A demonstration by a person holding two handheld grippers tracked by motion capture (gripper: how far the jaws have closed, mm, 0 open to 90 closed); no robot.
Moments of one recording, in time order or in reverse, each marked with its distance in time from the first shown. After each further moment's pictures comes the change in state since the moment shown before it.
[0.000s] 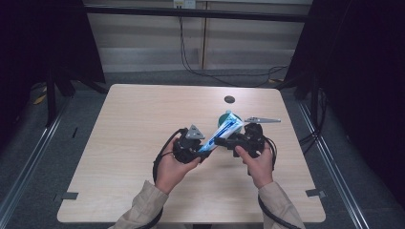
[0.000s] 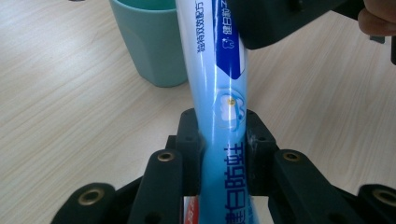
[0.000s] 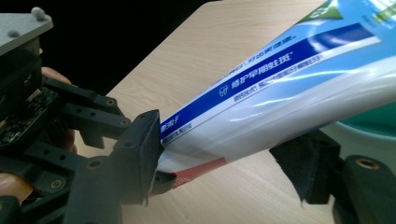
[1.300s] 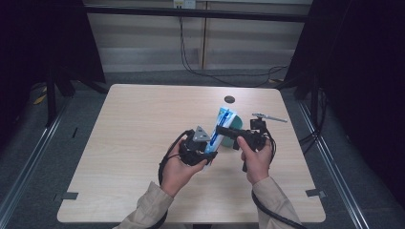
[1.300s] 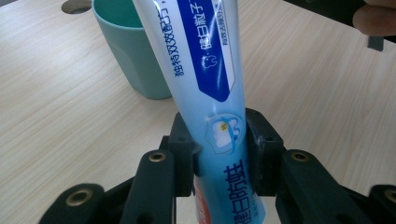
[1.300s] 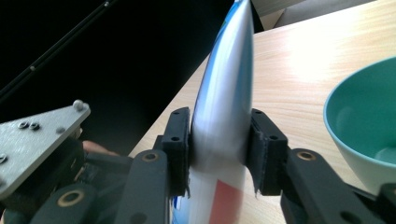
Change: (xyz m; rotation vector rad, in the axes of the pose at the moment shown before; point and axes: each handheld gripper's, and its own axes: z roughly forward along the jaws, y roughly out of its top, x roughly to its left) left arm -0.017 0.007 0.006 -0.021 0.021 0.017; right arm 0.004 0.010 -0.006 -0.151 0.081 0.175
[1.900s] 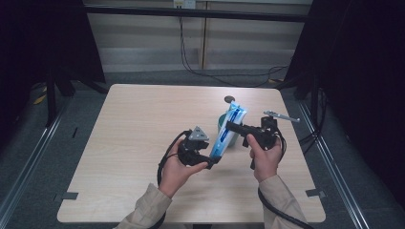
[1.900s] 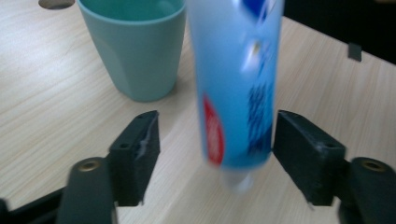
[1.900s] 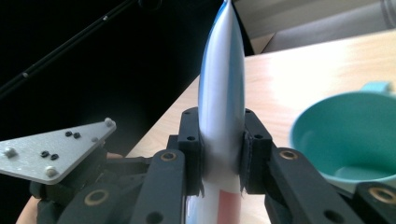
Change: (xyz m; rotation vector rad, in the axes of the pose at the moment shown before) left arm 0.014 -0.013 0.008 -0.052 -0.092 -0.043; right arm -0.003 0.011 -0.027 -0.083 -0.035 -0.087
